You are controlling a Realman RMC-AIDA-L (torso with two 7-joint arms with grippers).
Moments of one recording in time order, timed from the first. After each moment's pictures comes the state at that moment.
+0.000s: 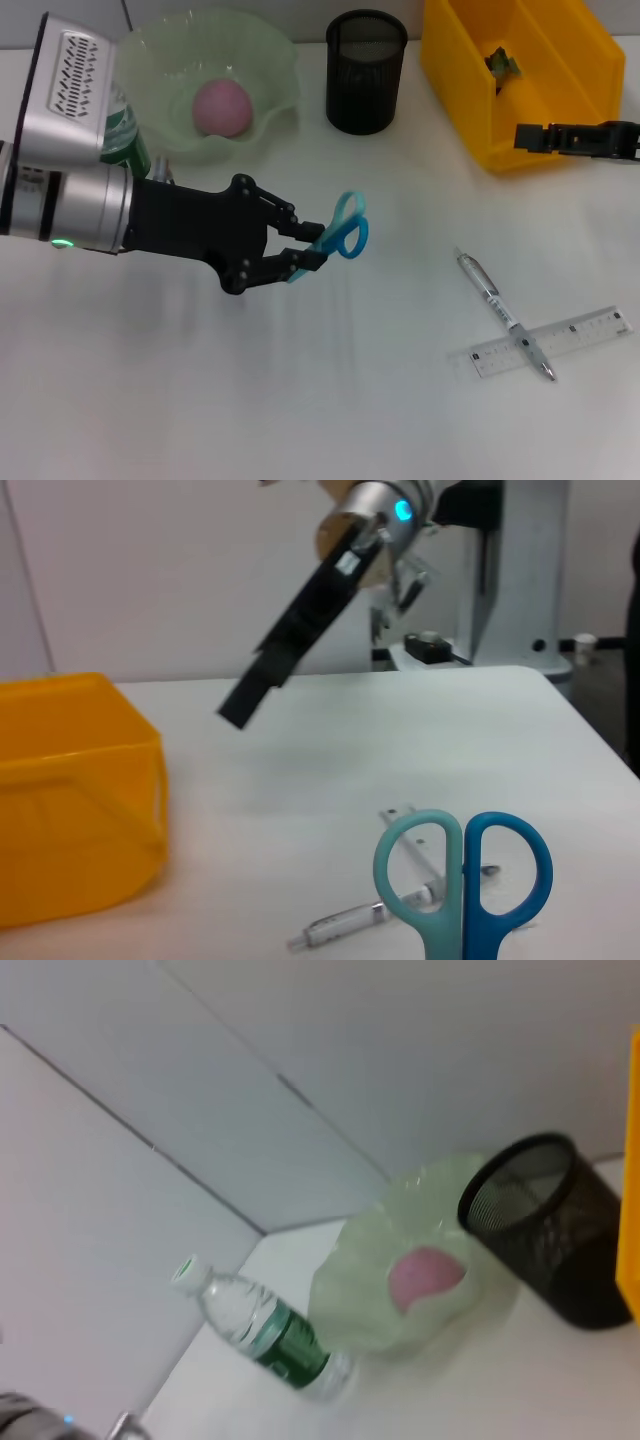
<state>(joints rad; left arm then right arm) -0.73 -2.07 0.74 0.60 2.20 1.63 -1.10 0.56 1.90 -0.69 -0.61 -1.93 -1.59 2.05</state>
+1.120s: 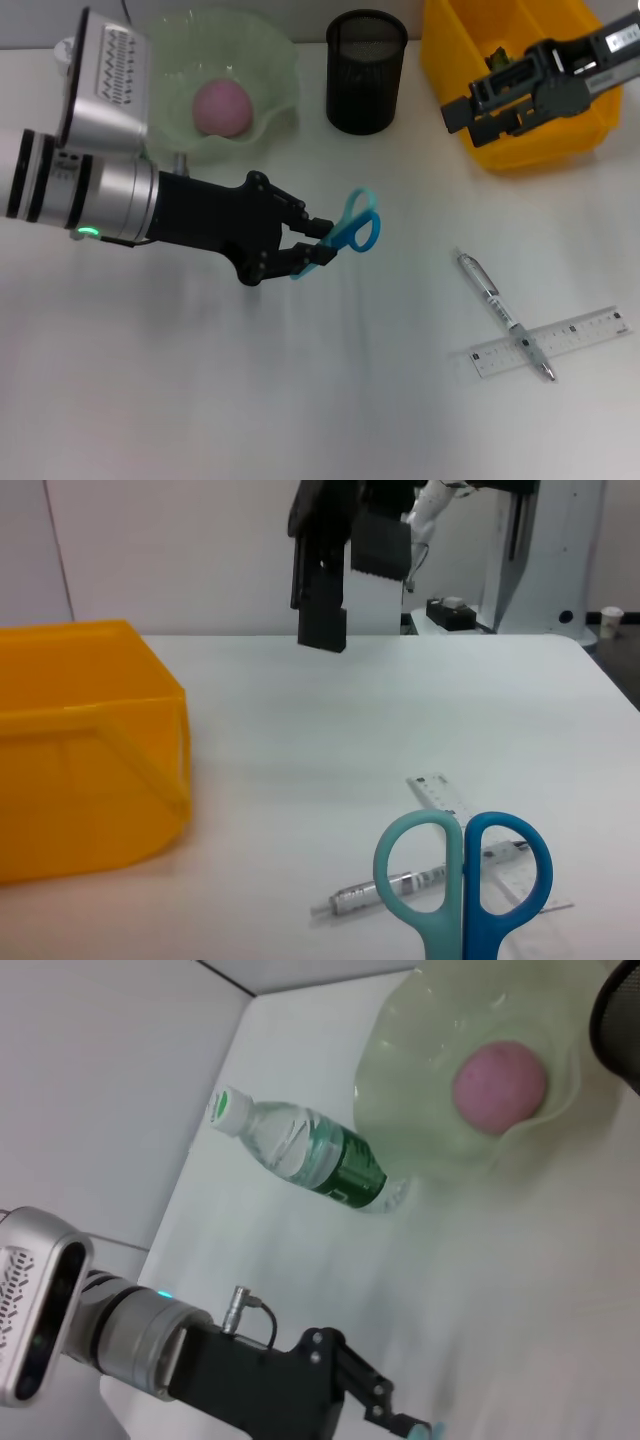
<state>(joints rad) -0.75 -2.07 0.83 0.60 2.18 1.55 -1.19 0.93 1.85 -0.77 -0.74 -2.24 -1.84 2.64</state>
